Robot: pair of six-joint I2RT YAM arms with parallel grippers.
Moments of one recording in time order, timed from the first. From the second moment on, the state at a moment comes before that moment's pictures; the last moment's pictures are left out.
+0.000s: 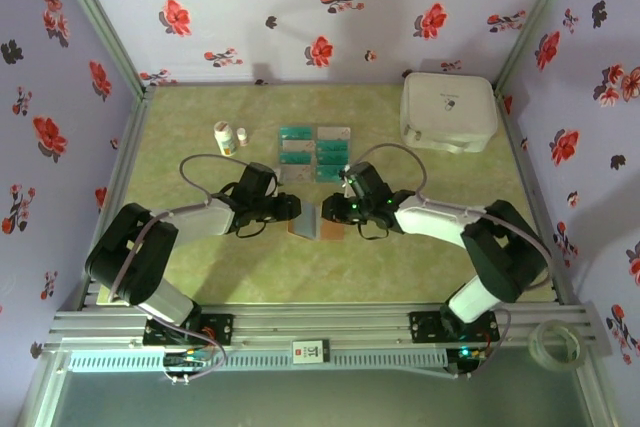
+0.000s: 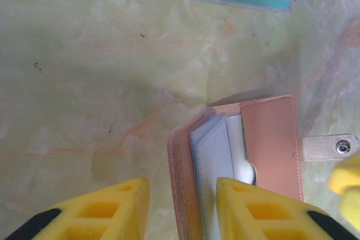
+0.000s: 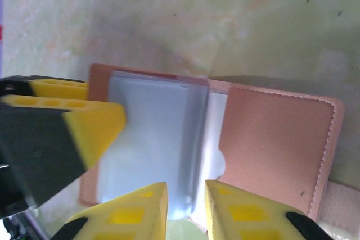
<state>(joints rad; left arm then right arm) -0.60 1.55 0.71 -0.02 0.26 -0.62 0.72 1.58 0.78 -0.03 -0.31 0.76</state>
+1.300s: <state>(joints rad) -0.53 1.48 0.67 0.04 0.29 -0.65 0.71 1.71 0.65 0.28 -0.28 0.82</state>
